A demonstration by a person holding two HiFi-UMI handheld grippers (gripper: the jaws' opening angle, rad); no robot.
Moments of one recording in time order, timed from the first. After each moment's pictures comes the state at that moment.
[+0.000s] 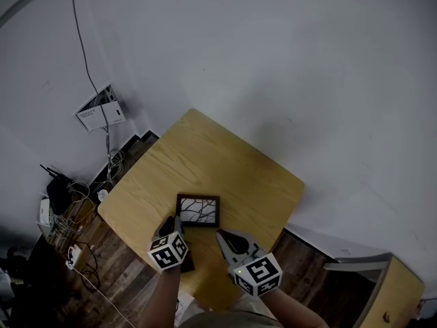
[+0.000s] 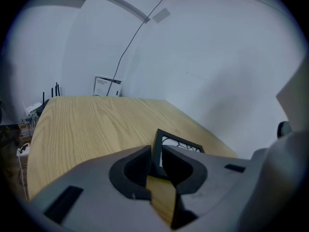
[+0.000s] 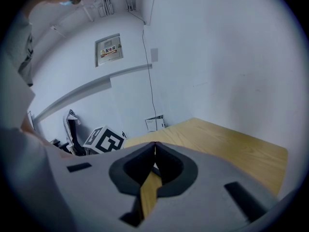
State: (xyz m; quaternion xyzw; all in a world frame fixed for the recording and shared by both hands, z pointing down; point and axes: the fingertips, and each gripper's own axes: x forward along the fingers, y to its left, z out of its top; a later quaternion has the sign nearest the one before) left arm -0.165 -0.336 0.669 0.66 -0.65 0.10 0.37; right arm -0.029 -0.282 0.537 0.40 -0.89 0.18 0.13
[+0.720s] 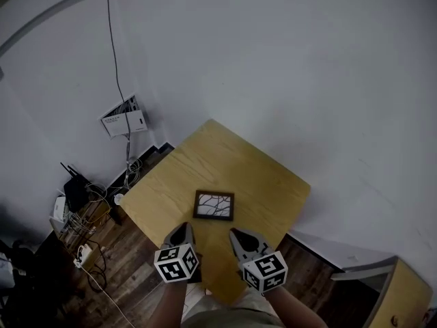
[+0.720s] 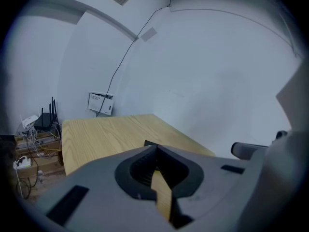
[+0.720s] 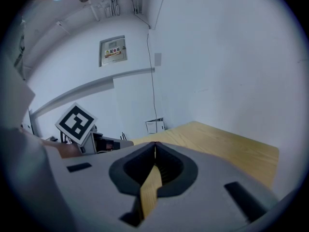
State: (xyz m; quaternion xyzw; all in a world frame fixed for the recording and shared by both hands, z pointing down) left arm -0.165 -0.264 0.577 0.71 -0.62 0.06 0.31; right arm -0.035 -0.238 0.522 0.41 -0.89 0.16 0.12
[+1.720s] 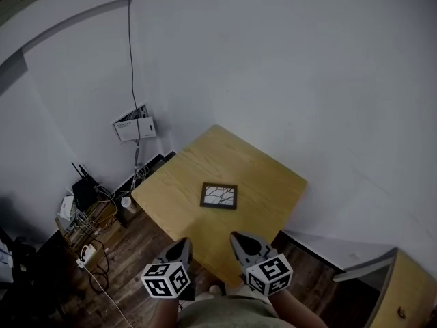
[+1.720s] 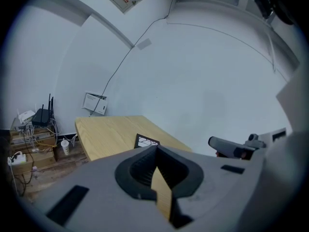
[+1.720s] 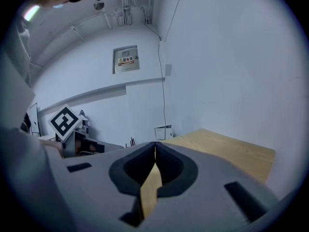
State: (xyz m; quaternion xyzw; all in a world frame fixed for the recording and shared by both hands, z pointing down) left arm -0.178 -0.134 0.526 0.76 -0.57 0.03 0.31; right arm -0.053 -0.143 0.476 0.39 -0.91 0.12 0.08
